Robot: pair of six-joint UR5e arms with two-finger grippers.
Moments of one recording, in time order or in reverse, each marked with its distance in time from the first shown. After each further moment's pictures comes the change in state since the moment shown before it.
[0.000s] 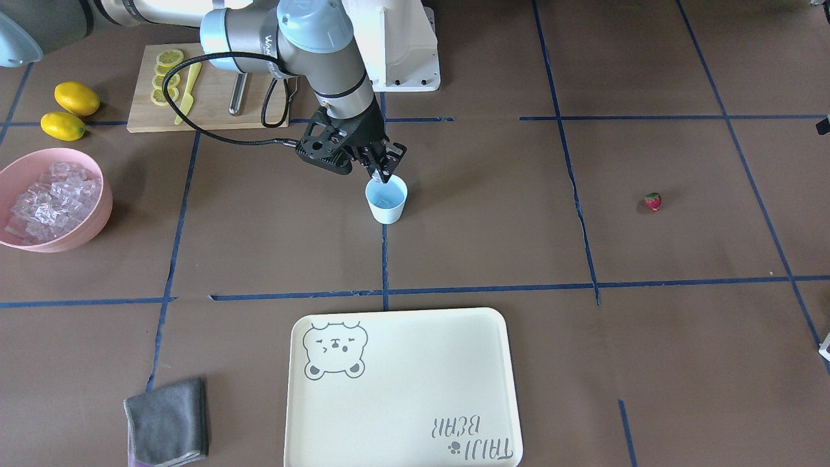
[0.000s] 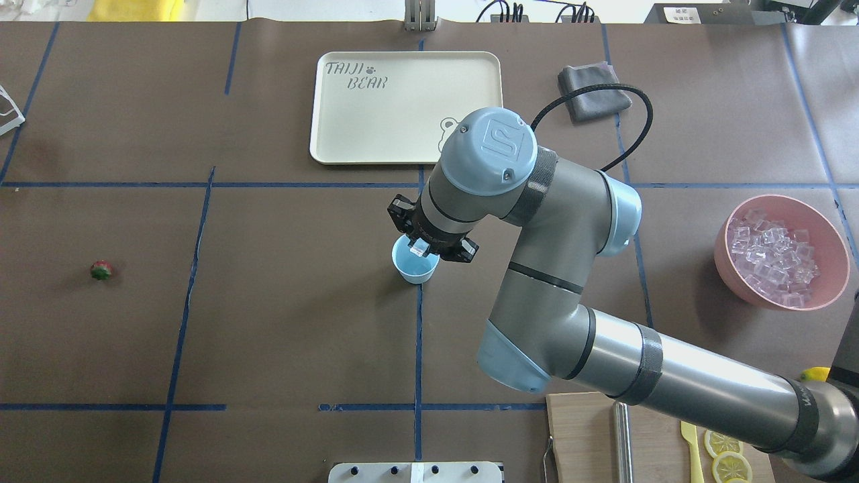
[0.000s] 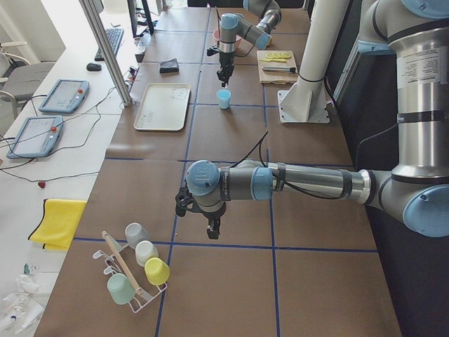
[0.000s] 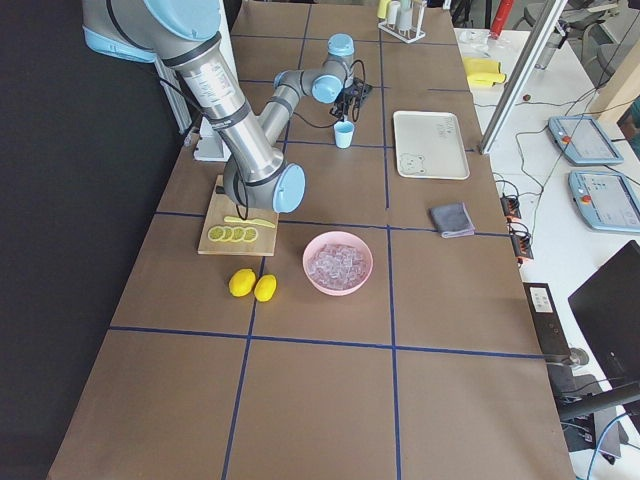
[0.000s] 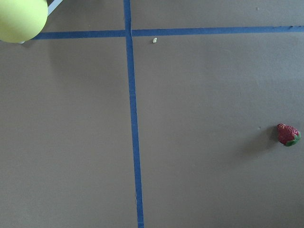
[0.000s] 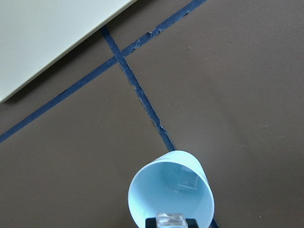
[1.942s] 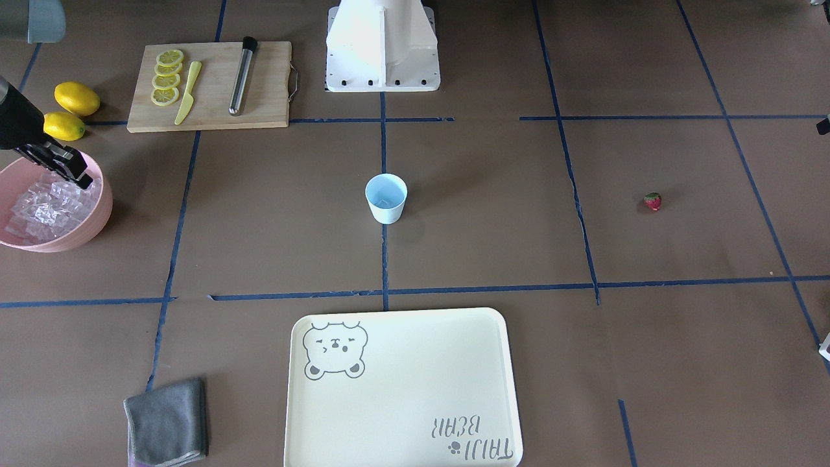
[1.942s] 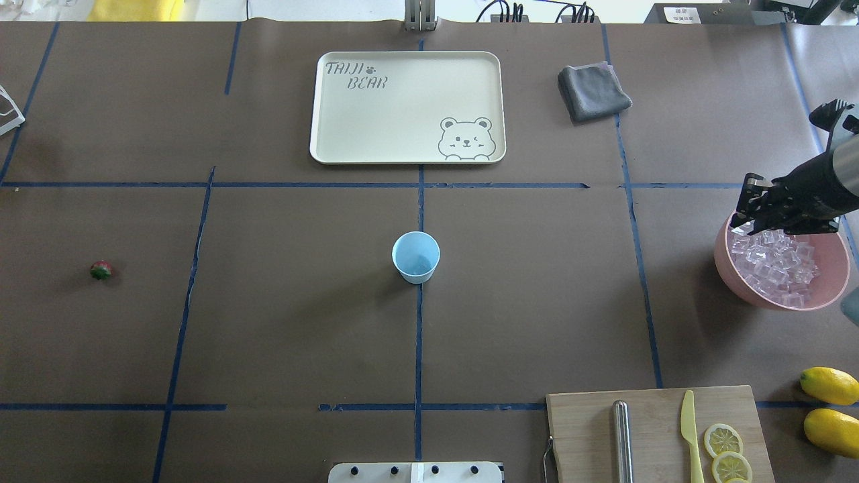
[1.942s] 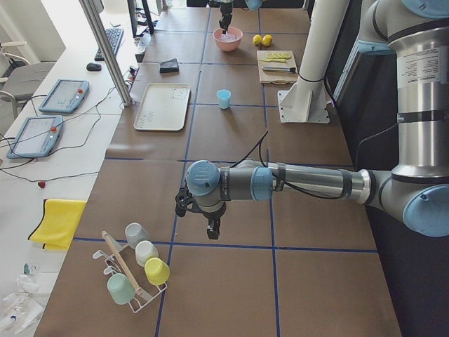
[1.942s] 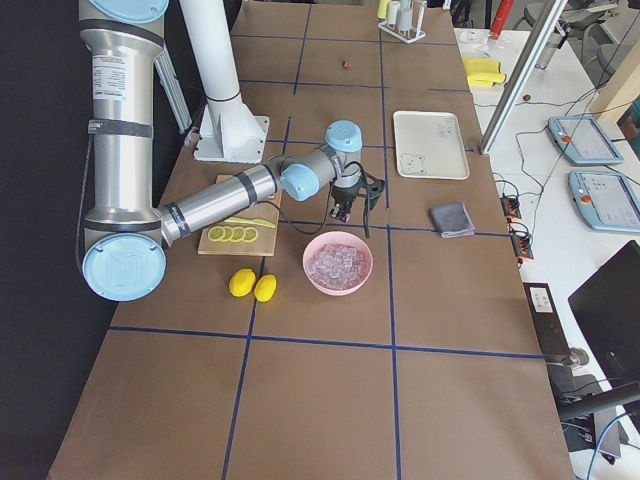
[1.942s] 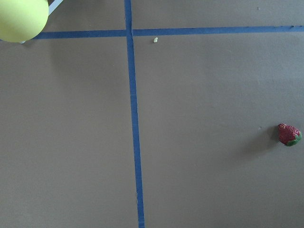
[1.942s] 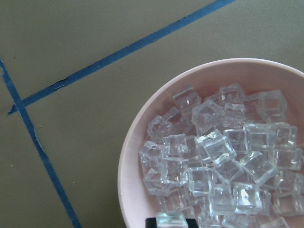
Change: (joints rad) left arm 0.000 -0.001 0.001 -0.001 0.001 0.000; right arm 0.482 -0.758 0.364 0.095 0.302 -0.537
